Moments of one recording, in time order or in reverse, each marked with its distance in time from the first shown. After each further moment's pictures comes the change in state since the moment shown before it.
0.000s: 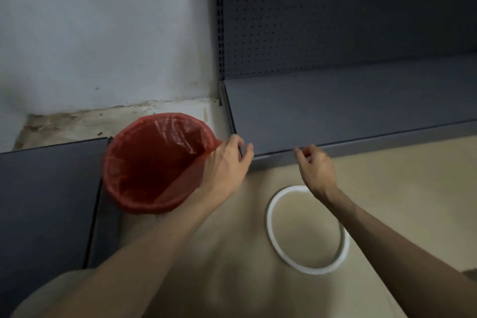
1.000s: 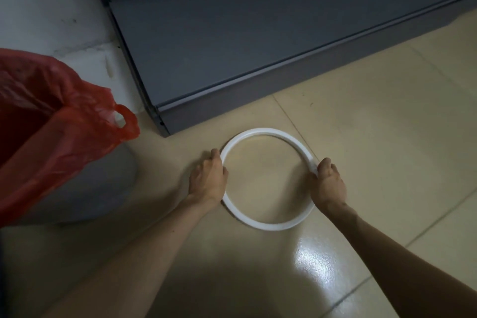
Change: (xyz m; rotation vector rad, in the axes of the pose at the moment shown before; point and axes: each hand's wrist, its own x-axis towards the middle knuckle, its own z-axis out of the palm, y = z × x) left_hand -0.064 -0.046 0.220 0.318 -0.499 0.004; right_hand -0.091 0.243 0.041 -0.293 -0.027 0.447
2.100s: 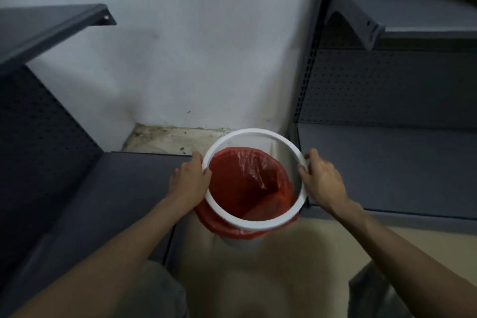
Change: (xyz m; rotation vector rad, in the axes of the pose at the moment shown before) left_hand -0.135 -0.202 -0.337 -0.143 0.508 -0.450; right_hand -0.080 -0.399 -0.120 0.124 -0.031 -1.010
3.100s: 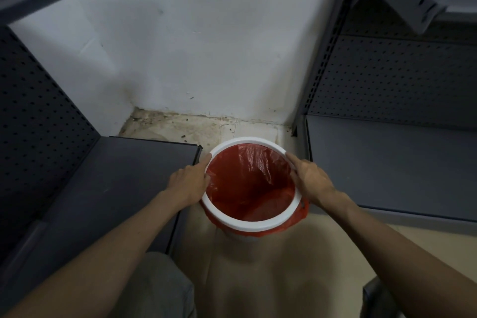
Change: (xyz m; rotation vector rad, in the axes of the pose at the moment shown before) left_hand 0.019 -0.052 0.031 0.157 -0.304 0.077; right_hand 0.018 -0.013 0.049 -0.177 -0.355 -0.035
